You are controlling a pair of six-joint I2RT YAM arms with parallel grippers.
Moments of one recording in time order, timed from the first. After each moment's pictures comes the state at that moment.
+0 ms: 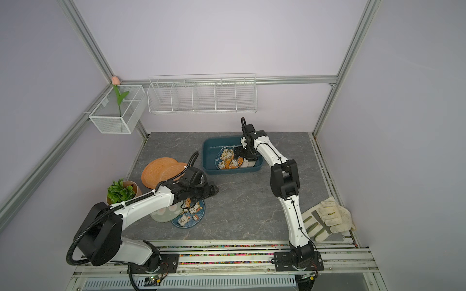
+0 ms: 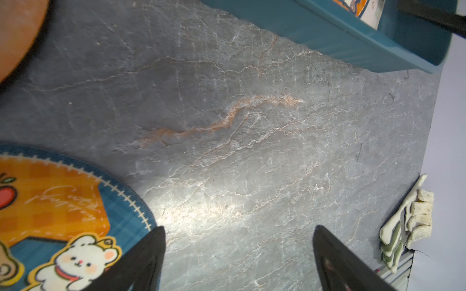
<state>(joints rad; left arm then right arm) -0.65 1.44 0.84 -0.38 0.14 -0.84 0.39 2.39 2.21 -1.07 -0.26 0.30</state>
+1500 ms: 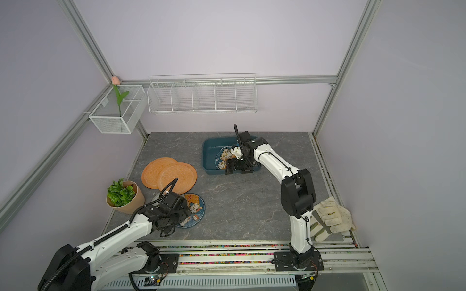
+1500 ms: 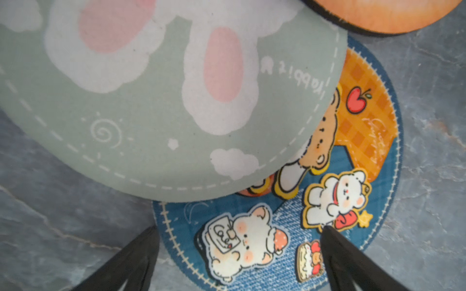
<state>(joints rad) -0.59 1.04 0.45 -0.64 -0.15 -1.18 0.52 1.99 1.78 -1.05 -0.41 0.24</state>
